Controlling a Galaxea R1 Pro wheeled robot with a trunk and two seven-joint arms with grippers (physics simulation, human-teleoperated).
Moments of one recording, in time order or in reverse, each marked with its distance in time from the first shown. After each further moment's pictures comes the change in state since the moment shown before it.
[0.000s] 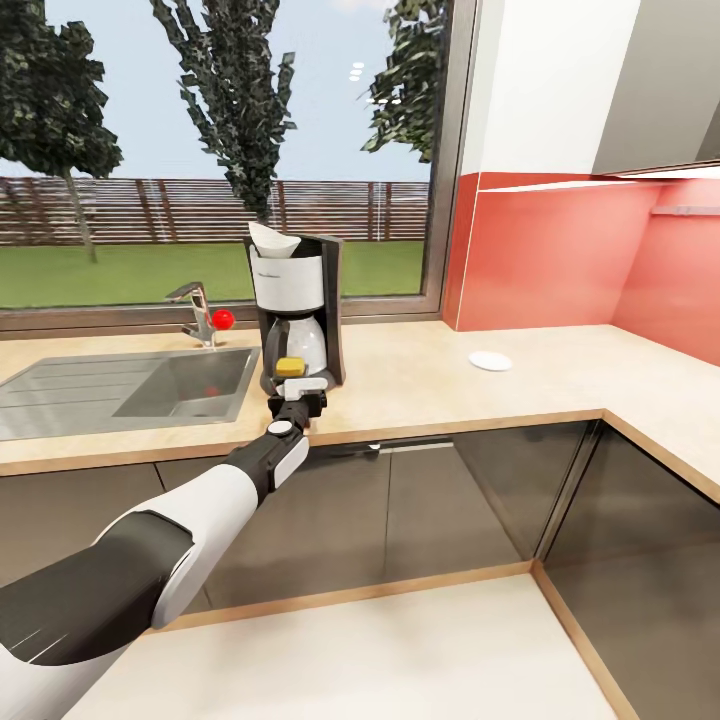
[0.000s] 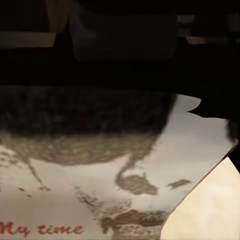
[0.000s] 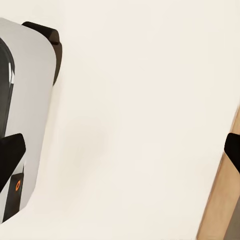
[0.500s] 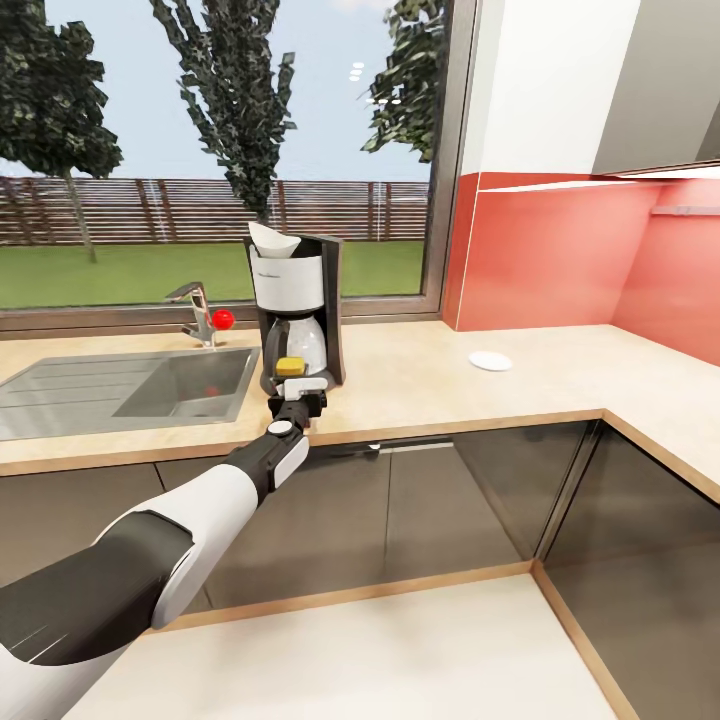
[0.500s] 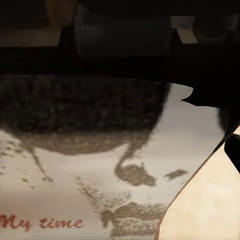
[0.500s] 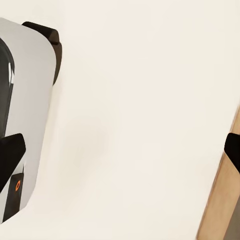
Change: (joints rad) left arm 0.000 0.000 0.000 0.000 0.000 0.000 0.000; right arm 0.000 0.000 0.000 0.000 0.000 0.000 0.000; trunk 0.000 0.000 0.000
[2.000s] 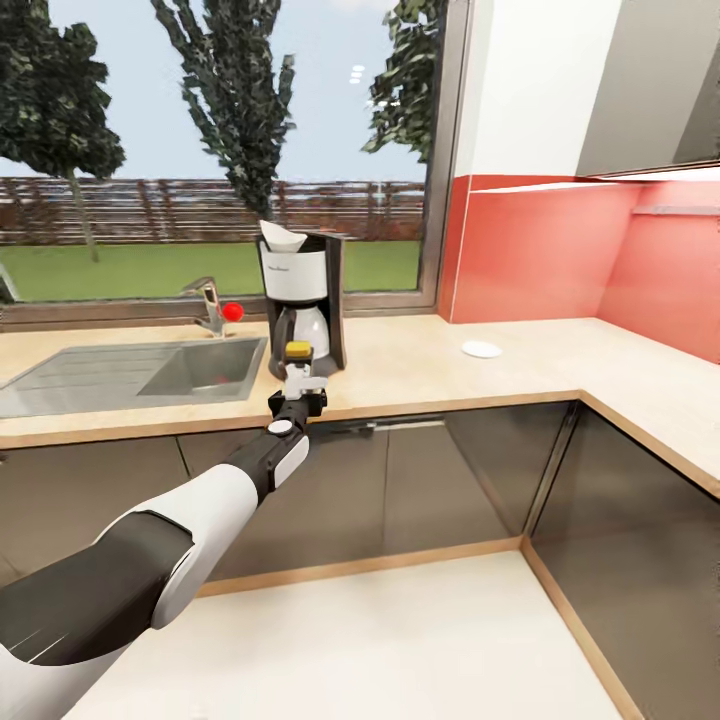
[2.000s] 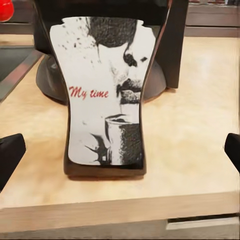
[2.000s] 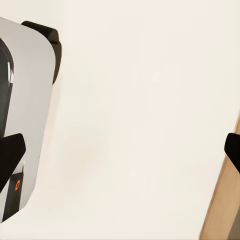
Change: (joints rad) left arm 0.000 0.000 -0.001 -0.005 0.000 0.000 0.000; right arm 0.000 -0.001 0.000 0.000 -0.001 0.002 0.000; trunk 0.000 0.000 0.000
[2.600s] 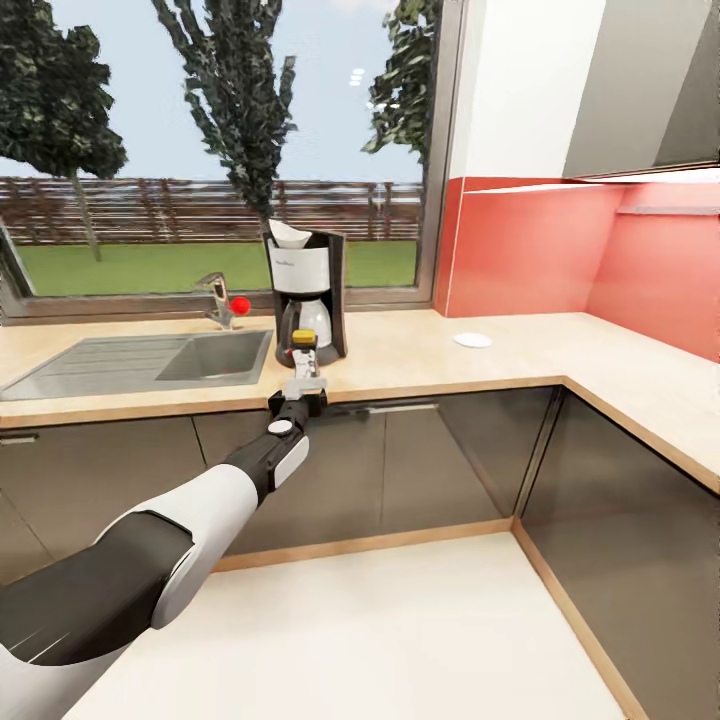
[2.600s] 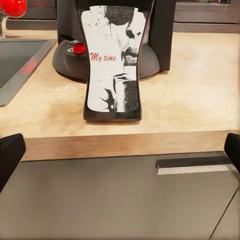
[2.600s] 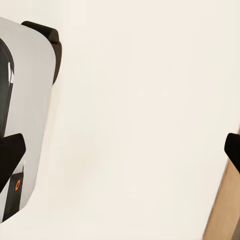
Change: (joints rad) left arm 0.000 0.000 0.000 0.003 0.000 0.000 0.000; right arm 0.000 0.000 0.000 0.000 0.000 0.000 0.000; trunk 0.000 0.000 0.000
